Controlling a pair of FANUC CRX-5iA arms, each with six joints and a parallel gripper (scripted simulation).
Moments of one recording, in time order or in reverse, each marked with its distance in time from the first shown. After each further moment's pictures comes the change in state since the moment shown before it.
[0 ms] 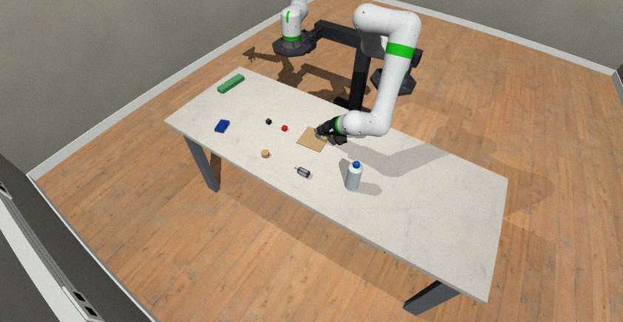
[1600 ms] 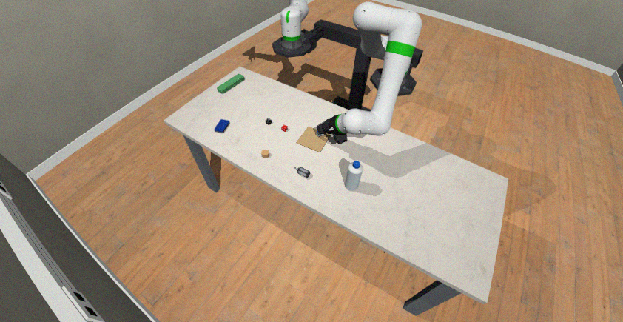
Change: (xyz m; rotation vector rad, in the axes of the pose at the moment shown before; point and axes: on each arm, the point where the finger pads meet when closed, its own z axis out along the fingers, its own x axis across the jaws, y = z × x) left arm 0.000 0.006 -0.006 0.000 0.000 0.001; right arm 0.000 0.000 0.000 0.000 0.000 0.000
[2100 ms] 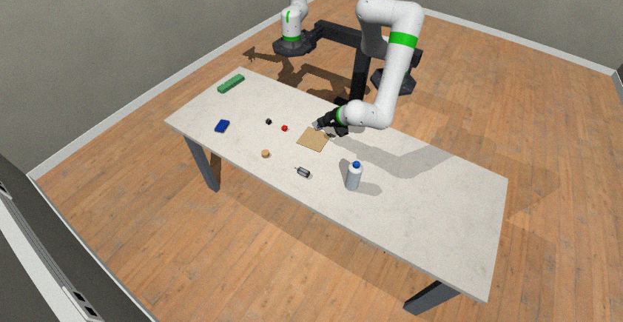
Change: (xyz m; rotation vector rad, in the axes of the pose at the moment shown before) left arm -0.001 0.034 -0.034 0.000 0.000 -0.001; right arm 0.000 0.000 0.000 0.000 0.000 0.000
